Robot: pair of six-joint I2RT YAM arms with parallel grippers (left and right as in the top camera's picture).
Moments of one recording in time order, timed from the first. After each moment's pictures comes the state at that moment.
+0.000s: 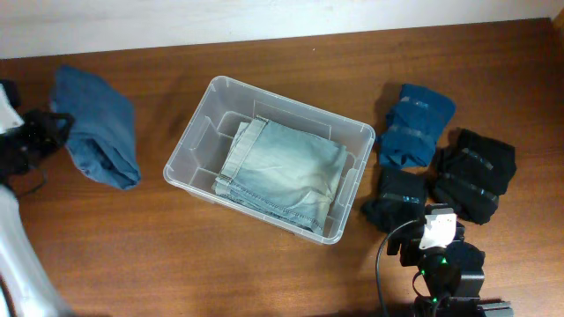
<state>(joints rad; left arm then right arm) 0.55 1.54 1.55 -0.87 0.64 -0.14 -0.12 0.01 0.16 -0.65 -0.09 -0.06</state>
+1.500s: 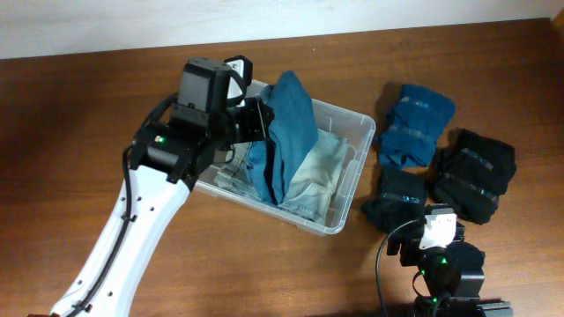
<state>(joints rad) -0.45 1.54 1.55 -0.75 0.27 -0.50 -0.12 0.01 0.16 -0.65 -0.09 -0.06</state>
